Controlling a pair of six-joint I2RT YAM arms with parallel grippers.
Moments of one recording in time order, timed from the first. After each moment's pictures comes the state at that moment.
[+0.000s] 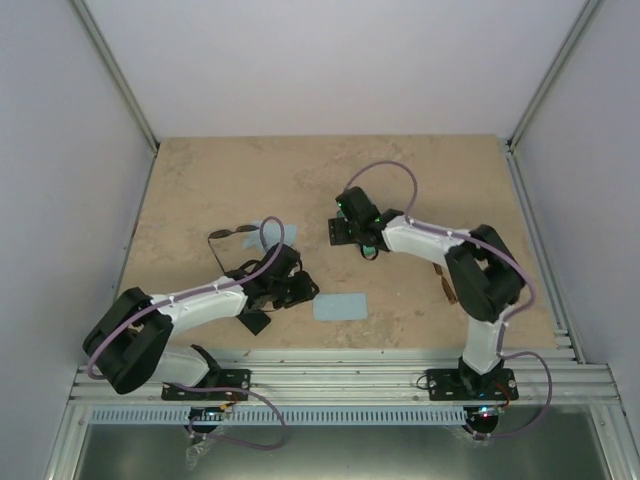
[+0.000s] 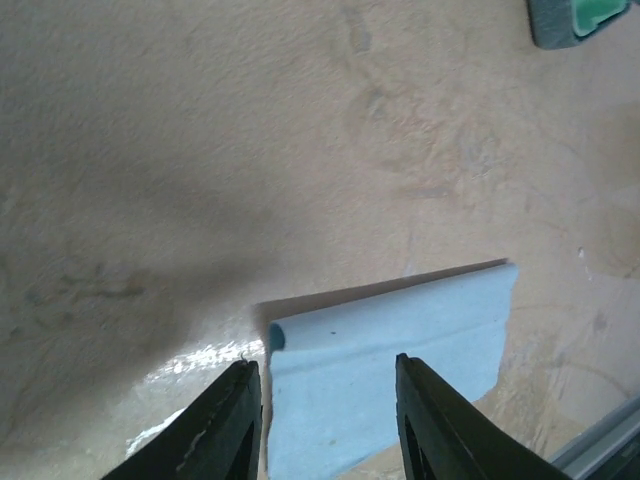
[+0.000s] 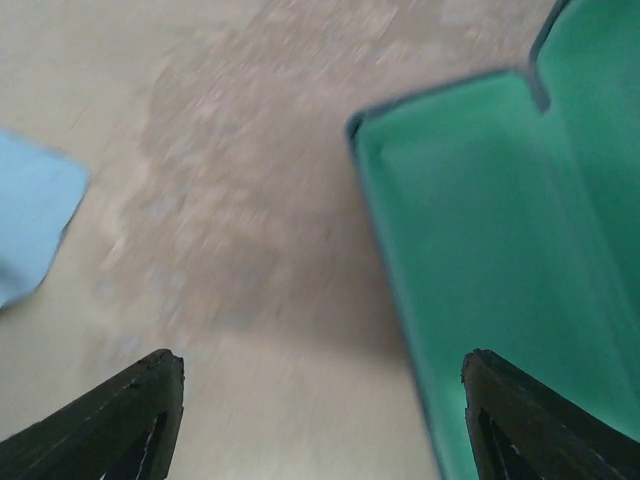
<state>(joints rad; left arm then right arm) -0.74 1.34 0.57 -0.15 0.20 -0.94 0.72 1.83 1.19 -0.28 0.13 0.46</state>
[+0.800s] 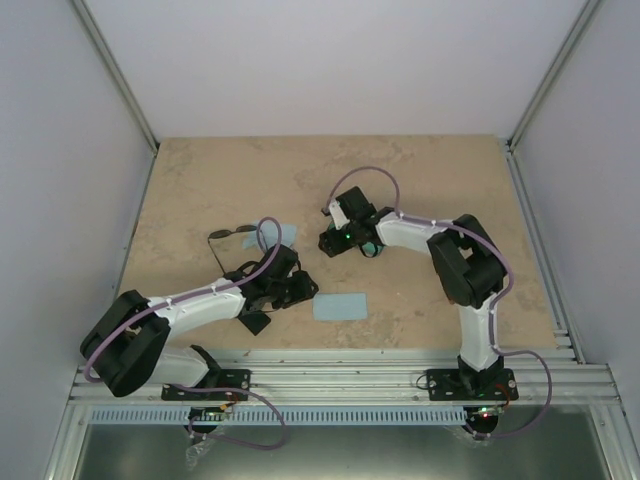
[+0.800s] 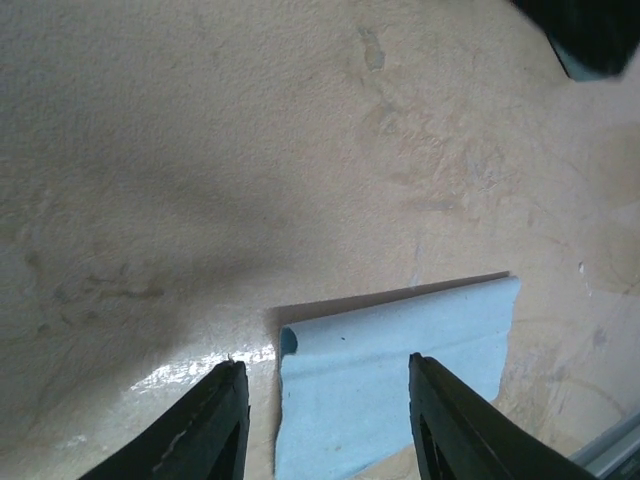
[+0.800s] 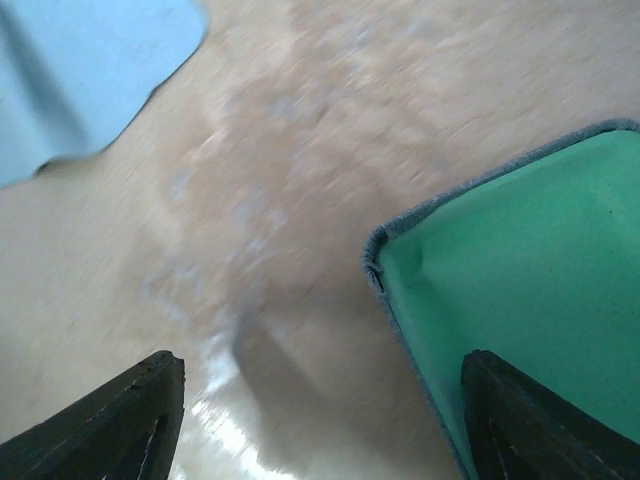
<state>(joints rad) -0.74 1.32 0.55 -0.13 0.18 -0.97 0.65 2.05 1.33 -0.27 -0.16 0.12</state>
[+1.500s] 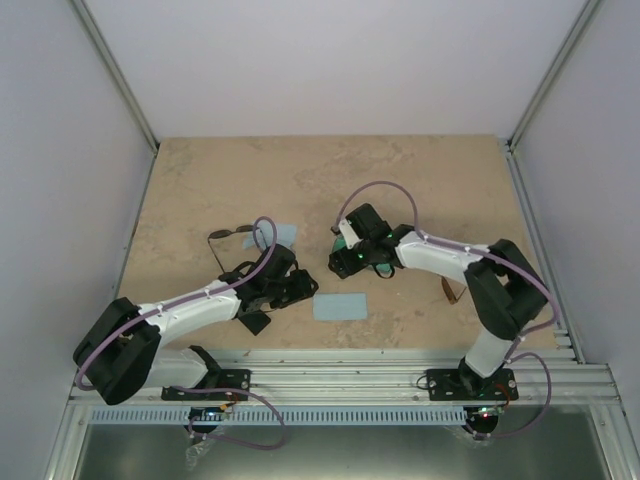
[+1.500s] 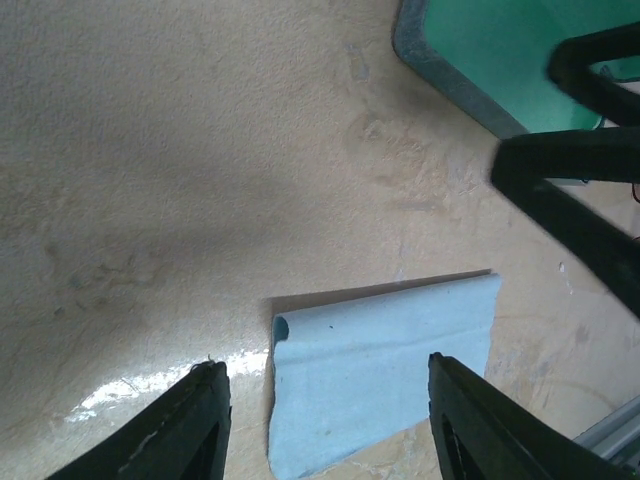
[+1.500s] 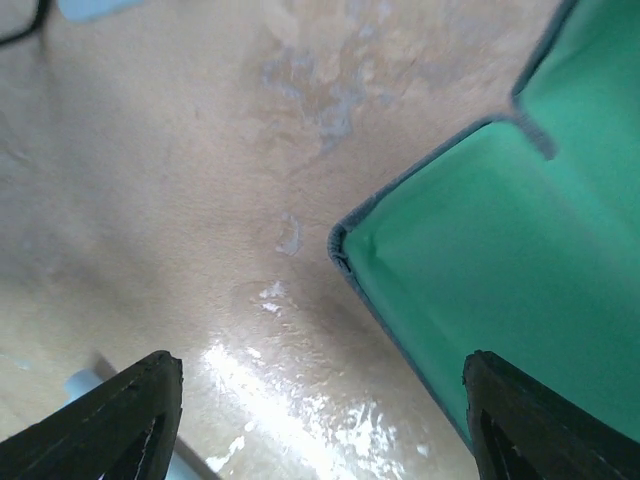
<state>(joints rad) -0.74 1.27 0.55 -0.17 0.16 -0.98 0.72 1.76 1.06 -0.33 -0.17 0.12</state>
